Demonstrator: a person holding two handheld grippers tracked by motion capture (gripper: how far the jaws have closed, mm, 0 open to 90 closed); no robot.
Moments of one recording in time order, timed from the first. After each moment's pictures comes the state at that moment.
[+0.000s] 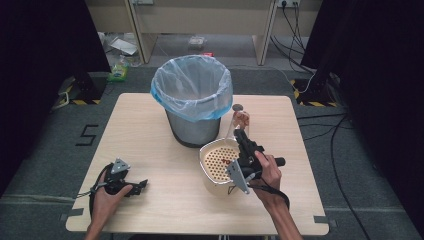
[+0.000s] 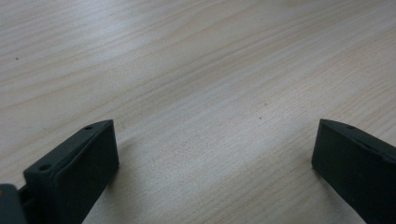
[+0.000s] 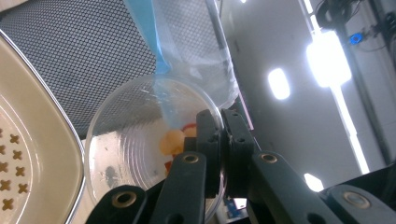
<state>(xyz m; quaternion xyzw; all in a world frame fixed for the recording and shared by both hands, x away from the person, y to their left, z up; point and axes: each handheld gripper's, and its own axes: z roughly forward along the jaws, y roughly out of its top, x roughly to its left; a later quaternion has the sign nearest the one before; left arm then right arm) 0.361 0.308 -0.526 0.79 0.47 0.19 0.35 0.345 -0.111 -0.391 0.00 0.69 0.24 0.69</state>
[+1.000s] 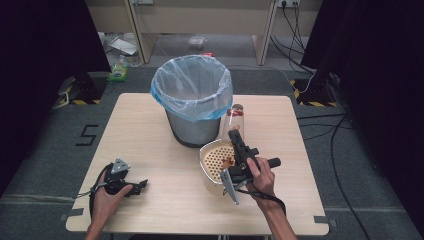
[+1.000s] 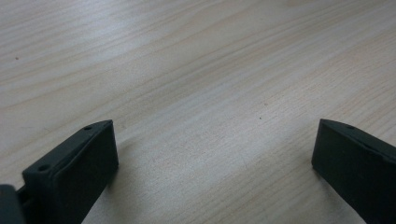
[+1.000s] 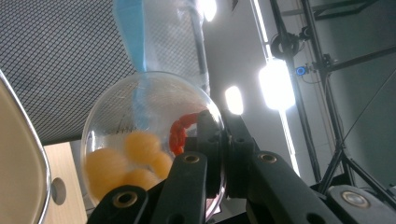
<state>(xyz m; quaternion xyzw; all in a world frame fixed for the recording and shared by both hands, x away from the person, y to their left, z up) 0.361 0.308 -0.526 0.79 0.47 0.19 0.35 0.340 -0.097 -0.408 -0.05 0.62 0.20 0.76</state>
